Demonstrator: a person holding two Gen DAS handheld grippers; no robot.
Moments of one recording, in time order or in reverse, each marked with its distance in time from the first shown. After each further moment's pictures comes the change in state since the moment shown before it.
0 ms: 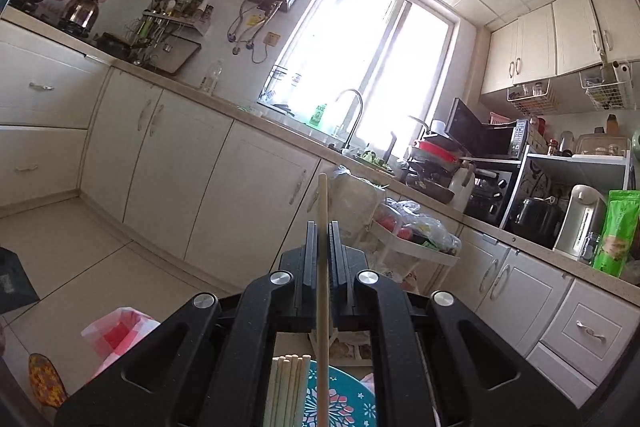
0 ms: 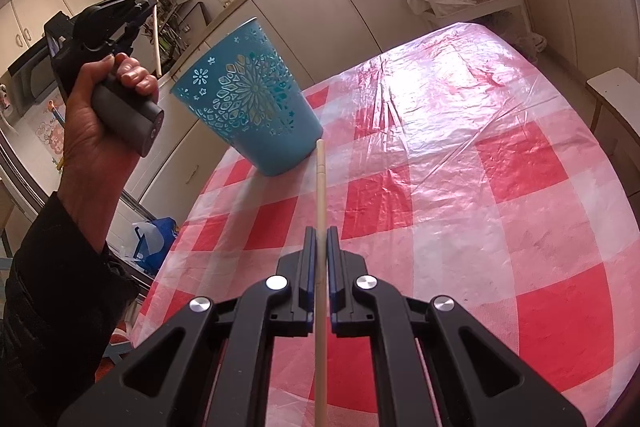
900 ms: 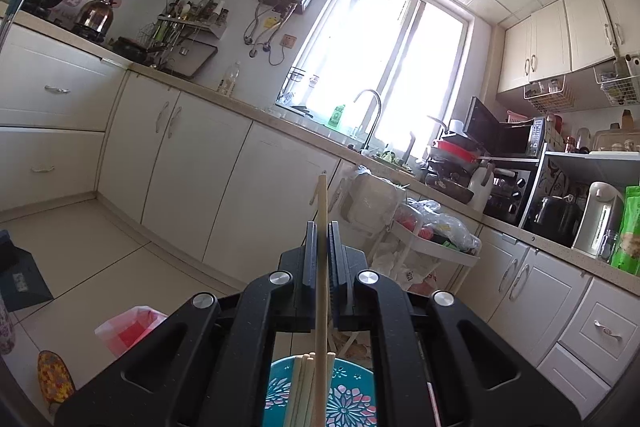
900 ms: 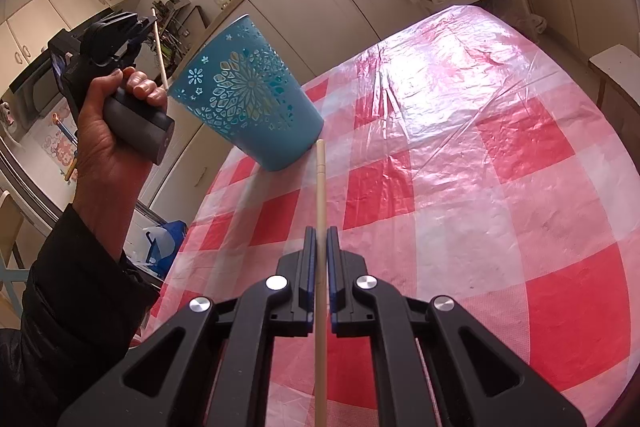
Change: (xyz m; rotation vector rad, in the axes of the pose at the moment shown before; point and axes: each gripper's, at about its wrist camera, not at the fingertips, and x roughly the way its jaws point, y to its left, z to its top) left arm -0.003 0.010 -0.013 0.001 -0.020 0.066; right arm 0.001 -0.007 -0.003 0.051 0.022 0.035
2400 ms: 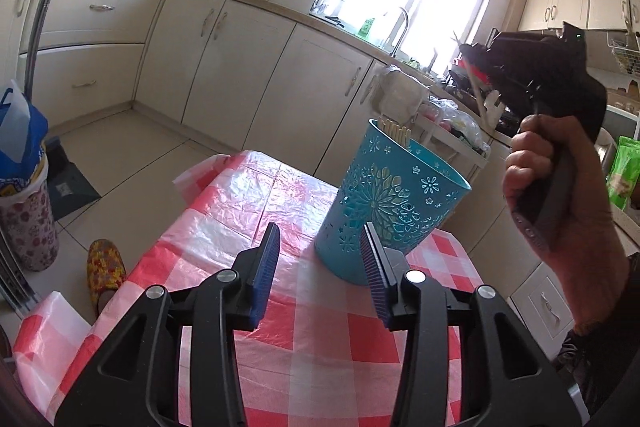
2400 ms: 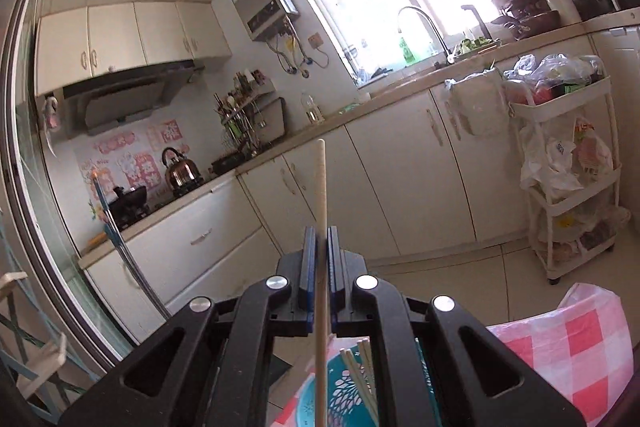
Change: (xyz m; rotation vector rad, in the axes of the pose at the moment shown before) left arm -0.162 0.097 -0.116 -0.052 0.330 0.059; right arm 0.068 0.189 0.229 -0.307 -0.361 0.107
